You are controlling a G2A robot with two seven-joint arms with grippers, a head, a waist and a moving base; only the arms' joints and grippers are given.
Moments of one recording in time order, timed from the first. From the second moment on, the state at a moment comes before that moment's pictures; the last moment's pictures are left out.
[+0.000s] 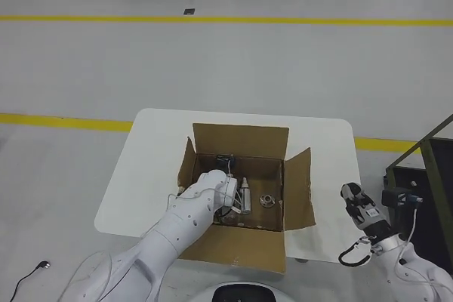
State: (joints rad) left arm 0.55 -1.61 -0.61 -0.72 0.85 0.36 -0.92; right arm -1.76 -1.15 1.78 -1.93 -0.71 -0.30 0.20
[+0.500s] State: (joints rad) left arm 0.51 -1.66 -0.61 -0.61 0.84 0.32 -0.90; right arm -1.75 -1.16 1.76 -1.93 -0.72 -0.30 0.22
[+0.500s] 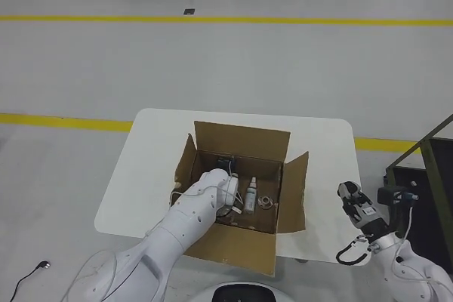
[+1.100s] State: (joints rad) left arm 0.53 -1.64 -0.66 -0.71 0.91 0.31 -0.93; right arm -1.73 -1.15 1.75 -1.97 -0.50 -0.43 0.30
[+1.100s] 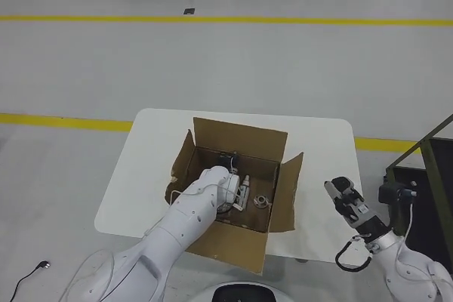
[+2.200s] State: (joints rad) left arm 0.91 -1.46 -1.02 -1.60 1.18 0.24 -1.26; right arm -1.62 -1.14 1.59 -1.93 -0.35 -0.27 0.50
